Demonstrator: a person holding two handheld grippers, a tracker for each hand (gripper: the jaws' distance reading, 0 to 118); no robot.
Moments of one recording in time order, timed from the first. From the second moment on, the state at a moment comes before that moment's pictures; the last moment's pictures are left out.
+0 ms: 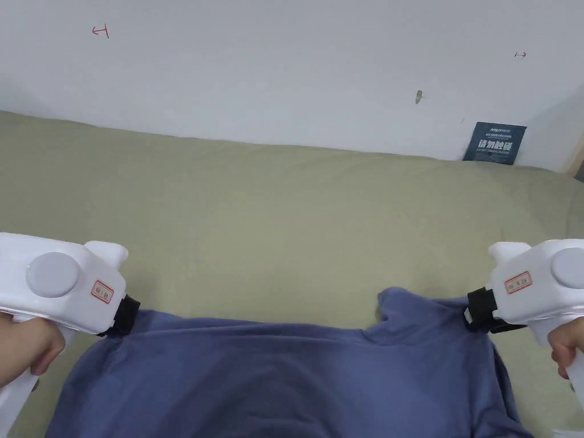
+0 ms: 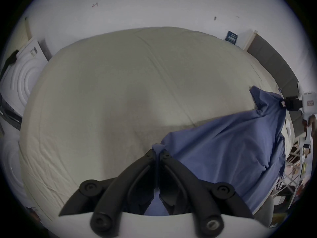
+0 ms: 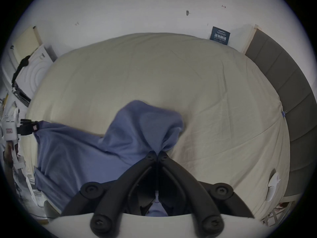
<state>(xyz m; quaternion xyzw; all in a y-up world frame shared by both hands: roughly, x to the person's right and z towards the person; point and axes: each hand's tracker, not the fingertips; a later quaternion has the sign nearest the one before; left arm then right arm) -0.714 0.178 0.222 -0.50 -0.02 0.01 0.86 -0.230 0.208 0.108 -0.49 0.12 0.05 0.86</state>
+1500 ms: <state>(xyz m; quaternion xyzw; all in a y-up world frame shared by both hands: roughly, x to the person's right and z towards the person) -0.746 0.182 0.549 -0.46 0.05 0.16 0.87 -0.101 0.205 0.407 -0.46 0.01 -0.07 0.89</state>
